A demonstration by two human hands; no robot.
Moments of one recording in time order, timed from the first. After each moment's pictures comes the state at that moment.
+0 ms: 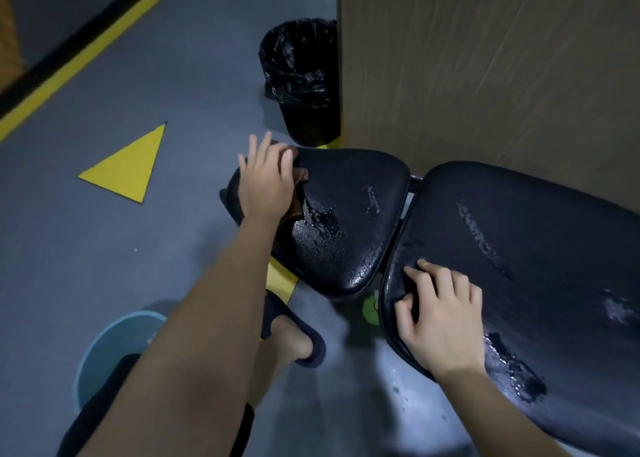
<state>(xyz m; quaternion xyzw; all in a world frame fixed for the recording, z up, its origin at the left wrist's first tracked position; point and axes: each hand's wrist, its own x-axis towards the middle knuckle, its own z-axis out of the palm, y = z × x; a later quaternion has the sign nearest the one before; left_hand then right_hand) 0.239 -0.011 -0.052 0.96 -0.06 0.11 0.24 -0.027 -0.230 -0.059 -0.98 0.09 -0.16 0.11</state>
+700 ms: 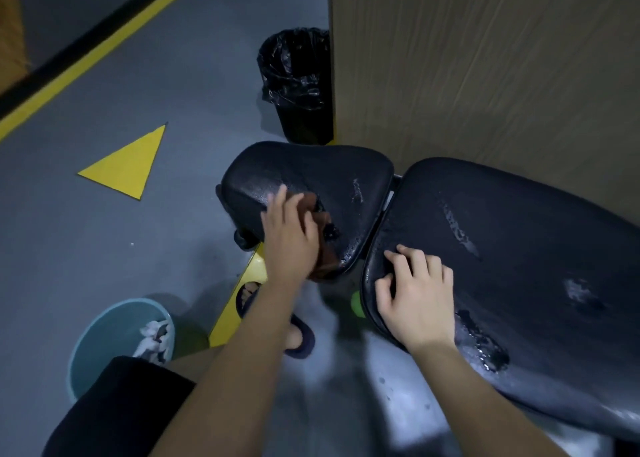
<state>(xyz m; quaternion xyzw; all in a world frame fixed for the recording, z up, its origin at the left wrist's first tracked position) 0.097 -0.050 -0.067 0.94 -0.04 0.09 0.32 -0.030 -0.231 -0.058 -0.98 0.09 -0.16 0.11</state>
